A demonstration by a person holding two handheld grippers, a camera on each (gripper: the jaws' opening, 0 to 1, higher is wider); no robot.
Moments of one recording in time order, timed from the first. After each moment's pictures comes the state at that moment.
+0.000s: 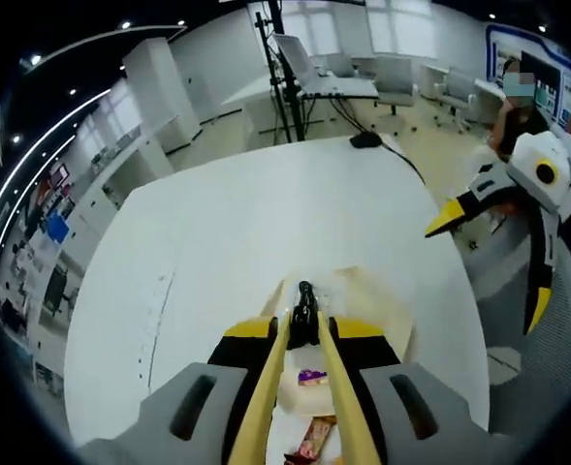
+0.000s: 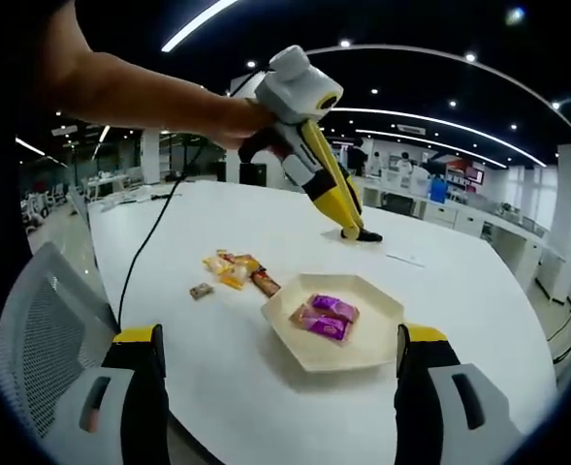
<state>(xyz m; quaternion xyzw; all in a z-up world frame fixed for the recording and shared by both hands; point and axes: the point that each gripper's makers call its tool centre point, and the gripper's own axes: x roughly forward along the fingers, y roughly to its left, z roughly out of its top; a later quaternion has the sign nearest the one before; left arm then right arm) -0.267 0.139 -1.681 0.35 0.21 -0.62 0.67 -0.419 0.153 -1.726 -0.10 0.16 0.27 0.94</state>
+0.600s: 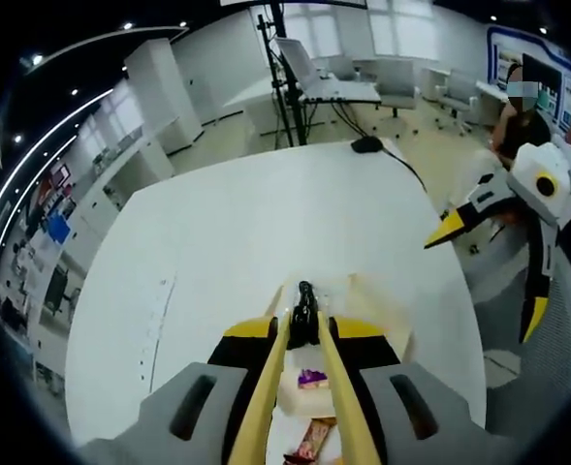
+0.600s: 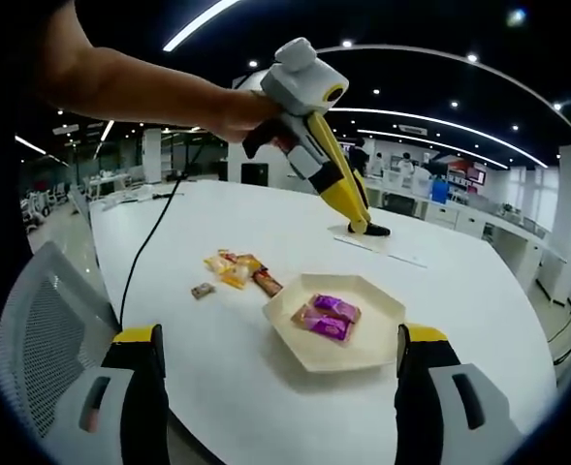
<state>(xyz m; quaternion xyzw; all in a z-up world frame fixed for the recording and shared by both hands) -0.270 0.139 -1.677 0.34 0.21 -0.62 0.67 -0.418 0.155 -1.727 -0.10 0.16 0.28 0.94</state>
